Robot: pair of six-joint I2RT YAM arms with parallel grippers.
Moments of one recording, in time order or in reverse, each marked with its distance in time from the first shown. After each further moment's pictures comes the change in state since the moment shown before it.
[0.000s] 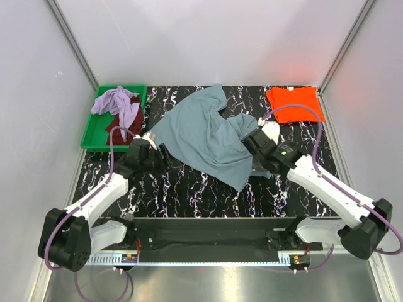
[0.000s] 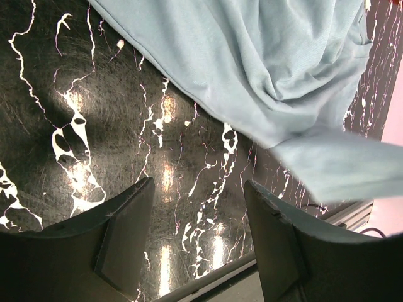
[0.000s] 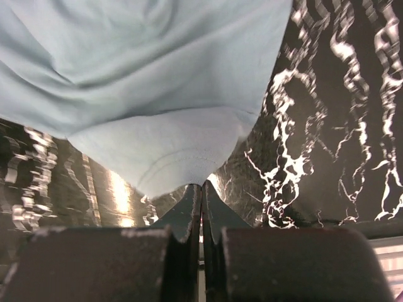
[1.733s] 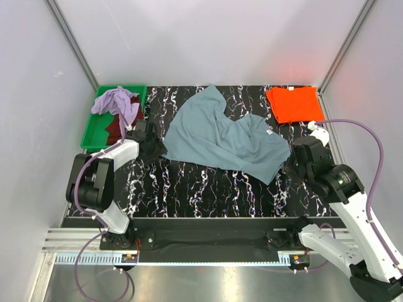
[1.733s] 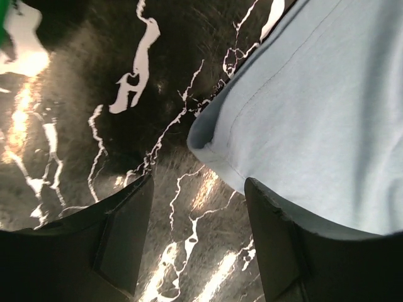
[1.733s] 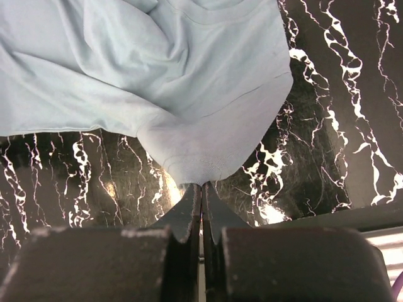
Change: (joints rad) left arm 0.149 0.508 0.328 -0.125 -0.291 -0.002; right arm -0.251 -0.391 -0.045 -0.066 -0.123 -0.040
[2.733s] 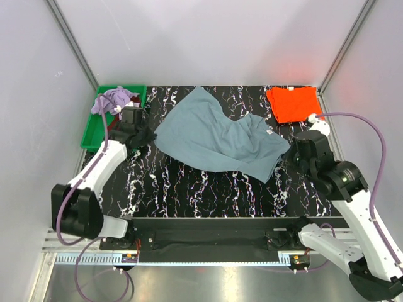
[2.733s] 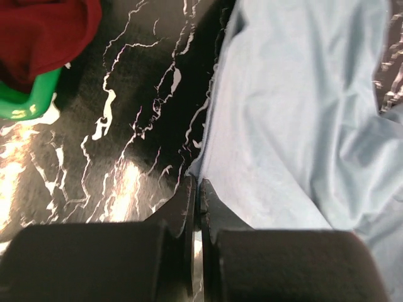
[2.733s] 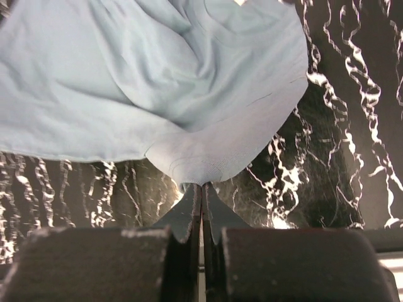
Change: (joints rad) left arm -0.008 -0.233 0.126 -0.094 -0.032 0.060; right arm 0.000 0.034 0.068 0.044 -0.039 -0.042
